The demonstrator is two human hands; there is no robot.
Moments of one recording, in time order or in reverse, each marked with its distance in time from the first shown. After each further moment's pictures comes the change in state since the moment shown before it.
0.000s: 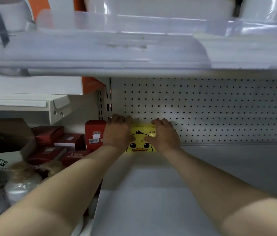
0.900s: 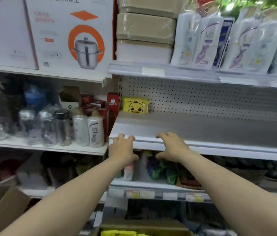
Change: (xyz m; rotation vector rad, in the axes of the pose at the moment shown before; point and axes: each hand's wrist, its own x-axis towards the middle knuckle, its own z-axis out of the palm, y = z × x) left_hand -0.310 0.139 -0.210 -0.270 -0.481 -0.316; right_hand -0.312 -0.005 -0.216 -0.208 -0.513 -0.114
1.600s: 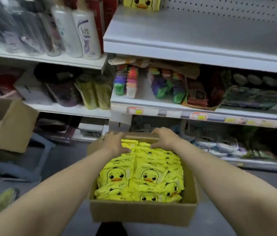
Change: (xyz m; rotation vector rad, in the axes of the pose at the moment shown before) left_hand -0.134 -0.092 0.217 -0.116 -0.565 -0.238; right_hand -0.094 0.021 0.247 0.168 -0.582 0.088
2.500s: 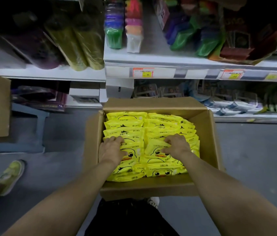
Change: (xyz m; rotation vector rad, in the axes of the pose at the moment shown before) left_hand 0.039 -0.093 0.123 0.093 -0.084 -0.029; right_hand 0.042 0.057 0.184 0.188 -0.154 0.363
